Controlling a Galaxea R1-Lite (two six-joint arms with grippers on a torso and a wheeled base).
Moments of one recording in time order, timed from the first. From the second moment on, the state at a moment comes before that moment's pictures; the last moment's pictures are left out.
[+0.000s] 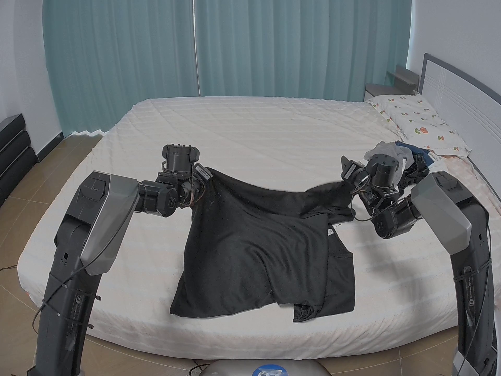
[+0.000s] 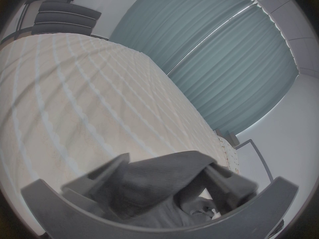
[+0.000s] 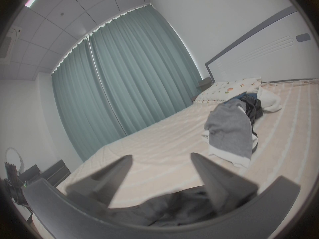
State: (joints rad) left arm -0.28 2.63 -2.00 -0.22 0.15 -0.93; right arm 0.21 2.55 -1.54 -1.03 -0.26 0.45
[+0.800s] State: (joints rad) left arm -0.17 2.58 -2.00 0.17 -0.05 -0.86; right arm 0.16 2.42 -1.10 -0.95 -0.08 0.49
